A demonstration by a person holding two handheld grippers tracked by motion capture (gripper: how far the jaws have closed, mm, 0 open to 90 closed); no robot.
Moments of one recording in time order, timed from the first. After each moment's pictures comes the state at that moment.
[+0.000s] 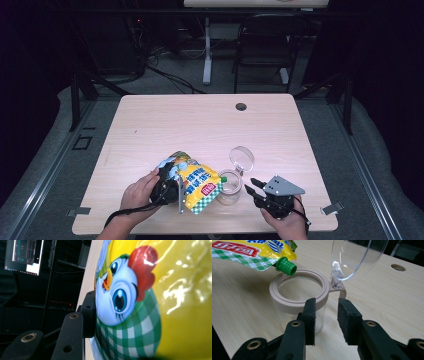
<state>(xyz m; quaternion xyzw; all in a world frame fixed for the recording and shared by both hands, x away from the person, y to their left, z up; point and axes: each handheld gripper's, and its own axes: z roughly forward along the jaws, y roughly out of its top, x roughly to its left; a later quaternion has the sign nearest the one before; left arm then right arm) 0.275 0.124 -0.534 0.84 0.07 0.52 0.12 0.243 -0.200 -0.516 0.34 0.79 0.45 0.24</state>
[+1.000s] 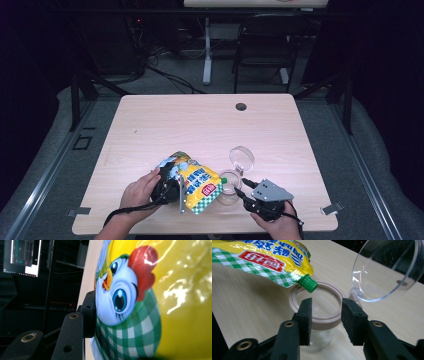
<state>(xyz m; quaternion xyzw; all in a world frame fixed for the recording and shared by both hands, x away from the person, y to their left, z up) 0.276 0.122 -0.531 0.85 0.06 0.51 0.10 0.236 -0.173 -0.510 0.29 0.80 0.45 0.27</state>
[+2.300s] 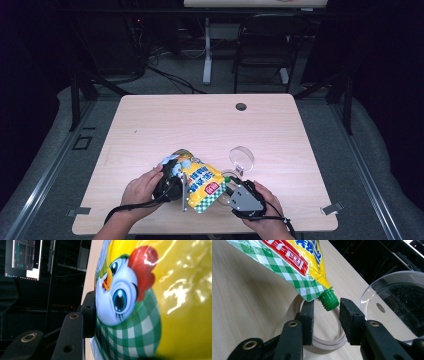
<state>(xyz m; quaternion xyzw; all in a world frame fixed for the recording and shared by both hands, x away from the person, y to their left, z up) 0.277 0.114 -0.517 0.85 0.05 0.51 0.10 0.234 -0.130 -0.510 0.19 0.83 0.36 0.38</state>
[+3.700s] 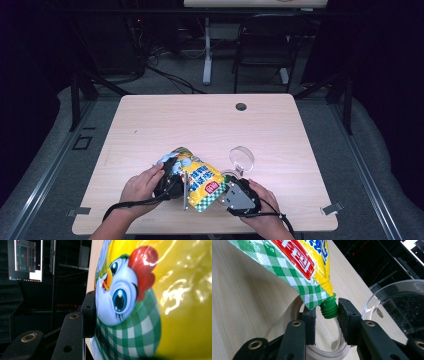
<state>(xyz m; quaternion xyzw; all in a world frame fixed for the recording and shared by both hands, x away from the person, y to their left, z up) 0.280 0.111 -0.511 0.85 0.03 0.51 0.07 0.244 -0.121 -0.516 0.16 0.84 0.34 0.40</state>
